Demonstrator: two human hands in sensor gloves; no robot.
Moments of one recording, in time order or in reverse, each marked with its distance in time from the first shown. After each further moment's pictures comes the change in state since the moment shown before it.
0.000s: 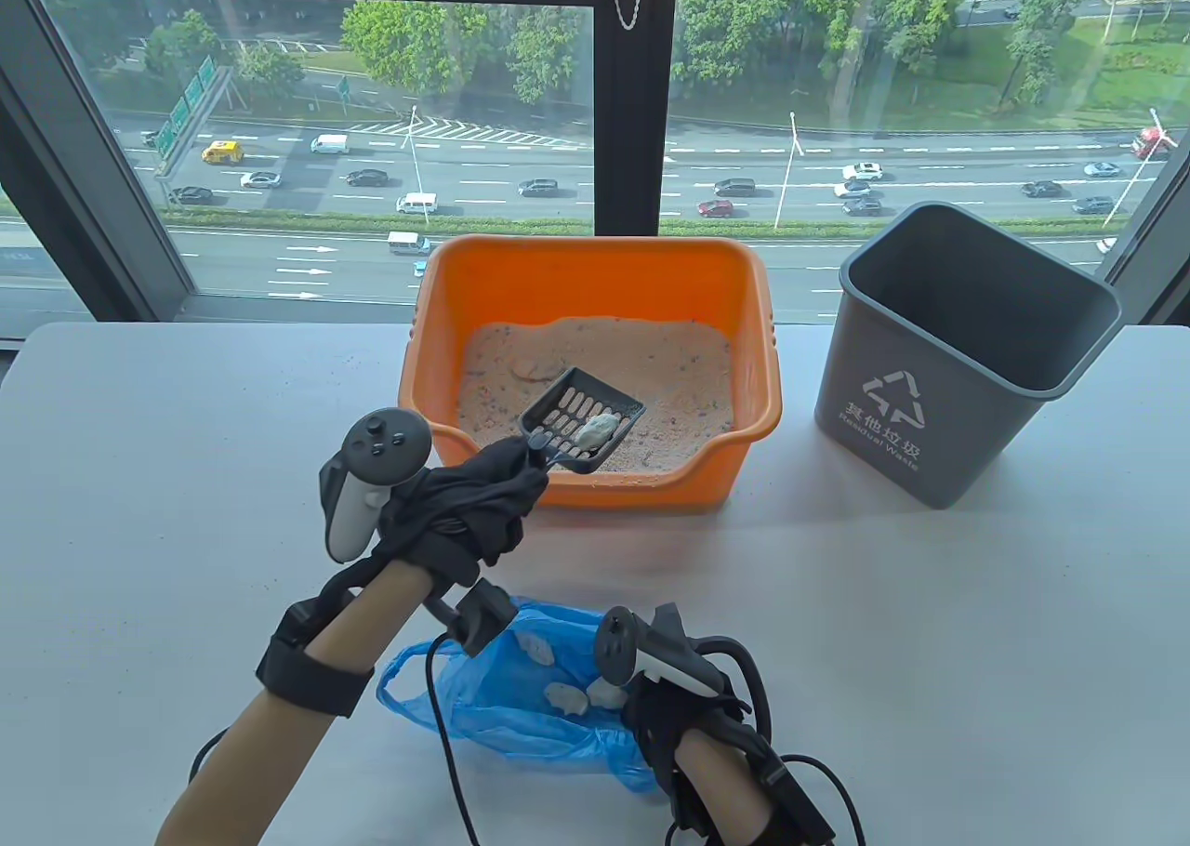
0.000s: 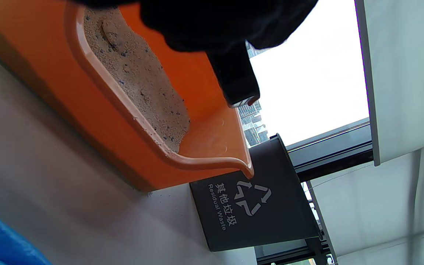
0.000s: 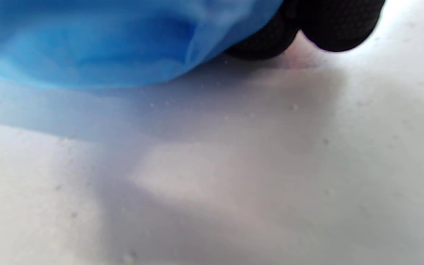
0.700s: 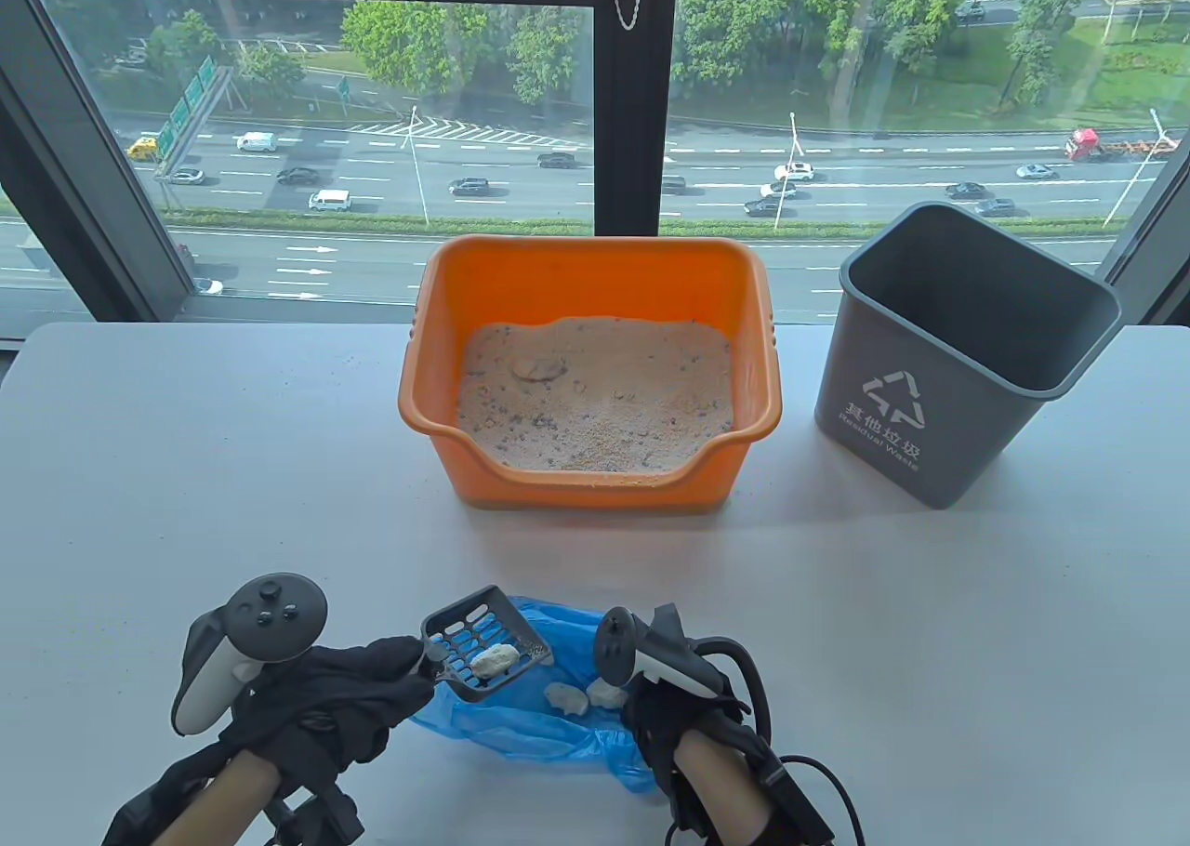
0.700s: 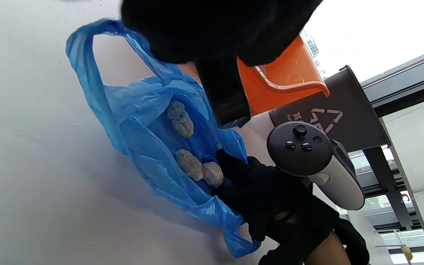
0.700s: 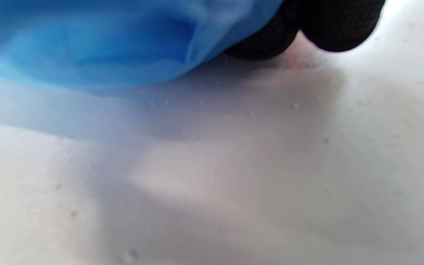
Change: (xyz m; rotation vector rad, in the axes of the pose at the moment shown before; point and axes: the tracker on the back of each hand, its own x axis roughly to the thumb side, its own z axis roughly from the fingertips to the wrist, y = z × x) left_hand -0.061 0.002 0.120 -0.230 0.223 -0.199; right_hand 0.000 0.000 0.000 -0.003 0.004 0.002
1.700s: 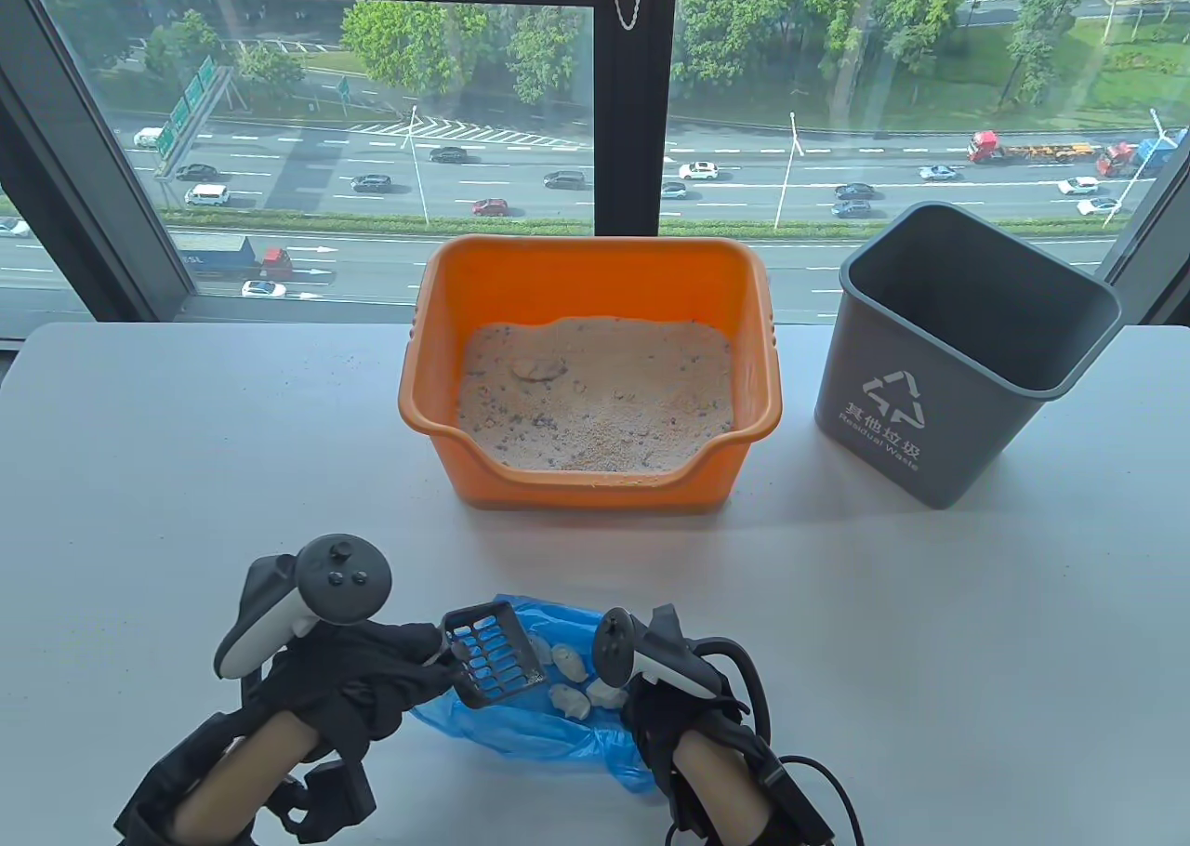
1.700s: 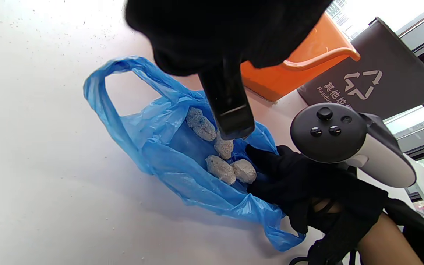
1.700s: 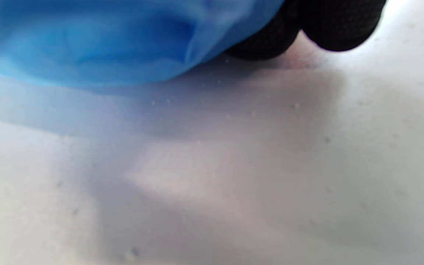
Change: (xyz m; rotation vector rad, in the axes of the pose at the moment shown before) left_hand 0.039 0.017 -0.007 -0.025 0.073 -0.220; right_hand 0.002 0.000 0.001 0.000 0.001 0.006
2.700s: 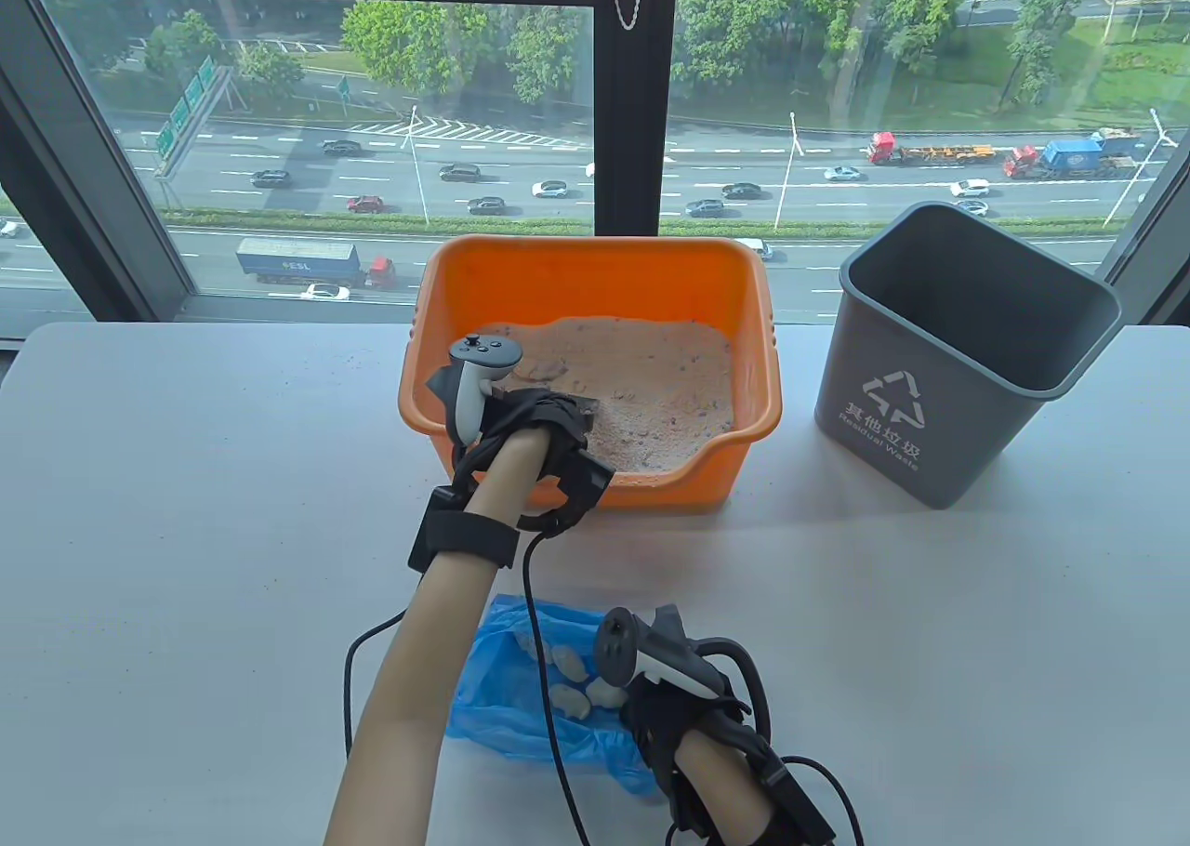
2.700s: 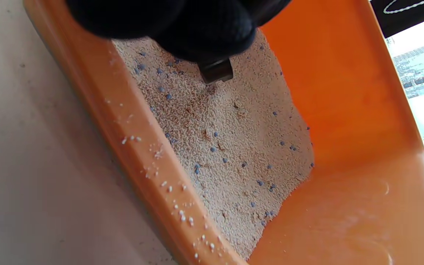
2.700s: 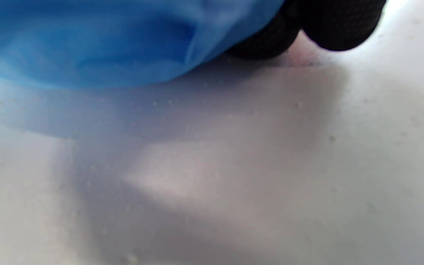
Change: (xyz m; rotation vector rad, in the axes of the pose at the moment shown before) left_hand 0.075 0.047 -0.257 0.223 0.423 0.540; right_hand -0.001 0.000 0.000 -0.002 -0.010 -0.018
